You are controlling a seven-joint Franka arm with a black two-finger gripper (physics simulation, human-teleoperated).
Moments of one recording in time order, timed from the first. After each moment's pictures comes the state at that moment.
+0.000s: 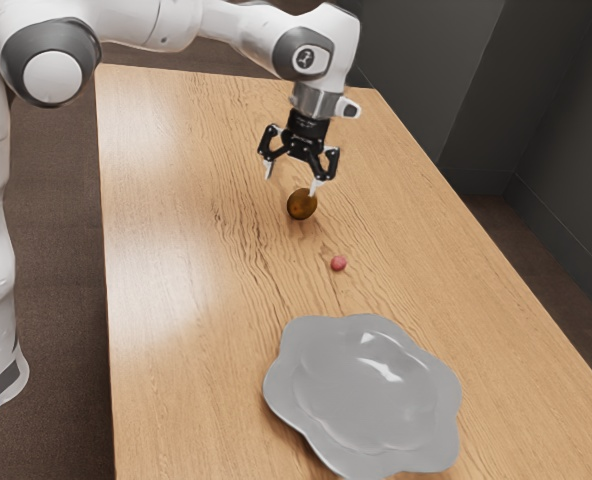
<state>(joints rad) 0.24 0.07 0.04 -1.74 -0.13 1.66 -0.71</state>
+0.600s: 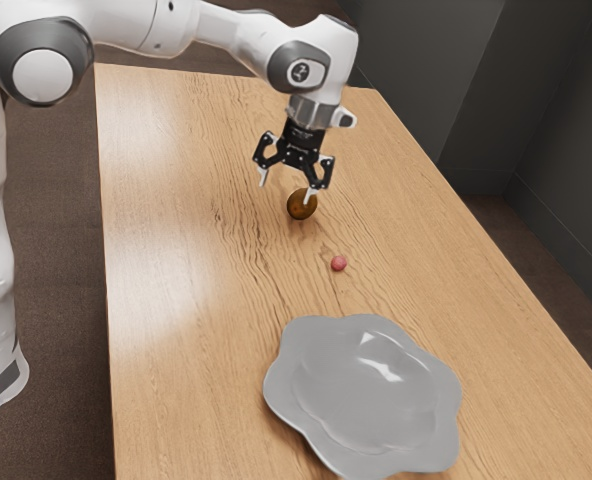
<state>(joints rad) 0.21 0.04 0.04 -1.81 -0.08 1.72 -0.74</state>
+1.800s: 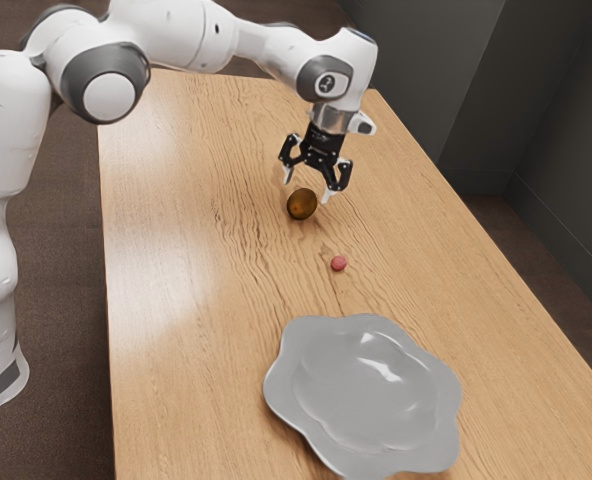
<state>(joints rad) 0.27 0.30 0.01 -1.55 -0.05 1.73 -0.48</state>
